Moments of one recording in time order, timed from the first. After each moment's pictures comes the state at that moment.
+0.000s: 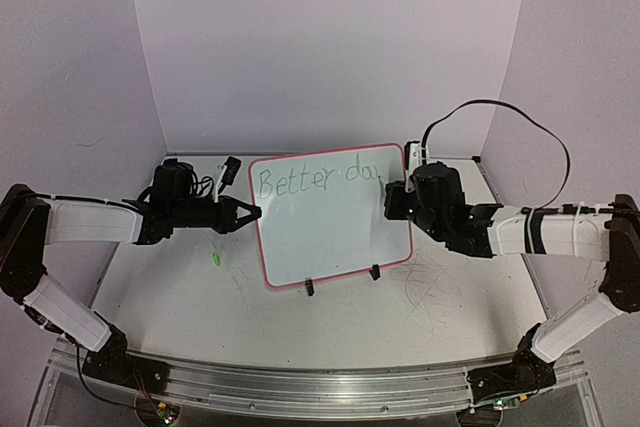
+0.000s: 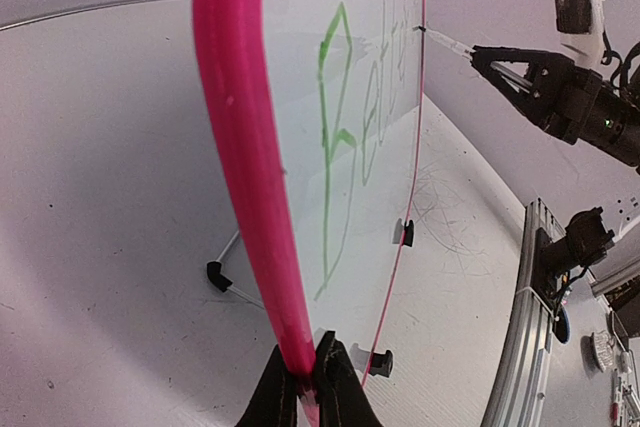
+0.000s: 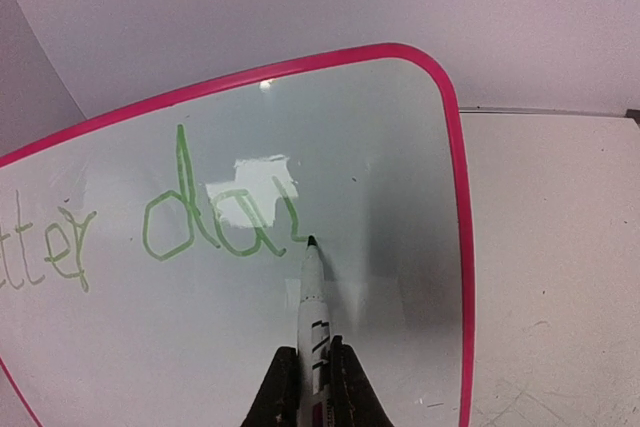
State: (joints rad) left arm -0.49 1.45 0.73 0.29 0.61 -0.26; right arm 0.78 1.47 0.88 0.21 0.45 0.40
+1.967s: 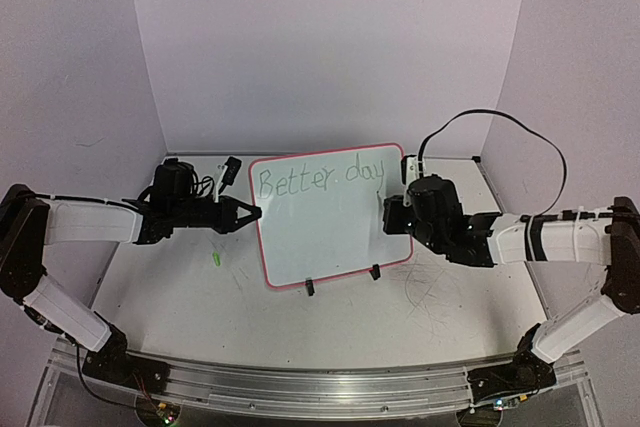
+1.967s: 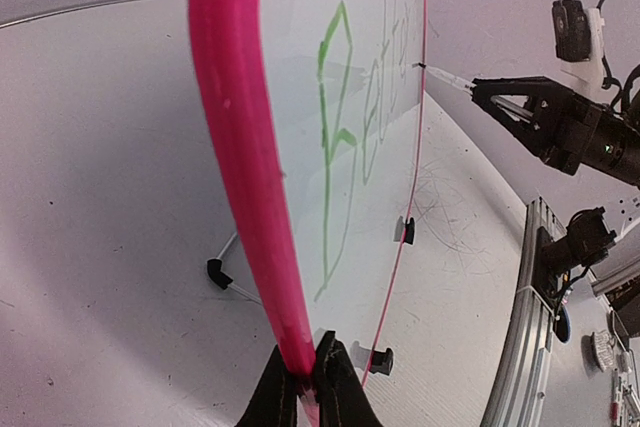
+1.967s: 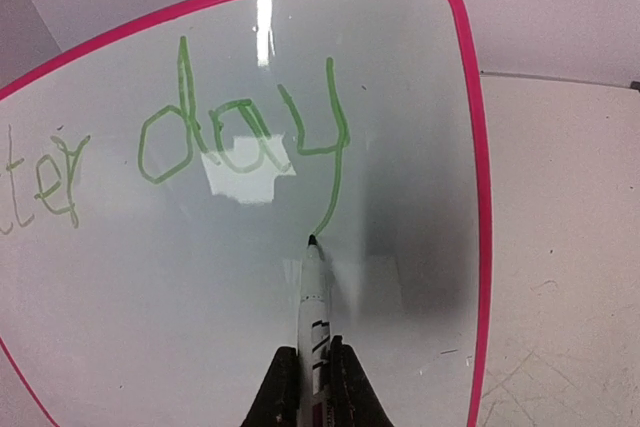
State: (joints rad) left arm -0.49 1.45 0.73 0.28 0.60 -0.26; right arm 0.83 1.45 0.83 0.17 0.46 0.44
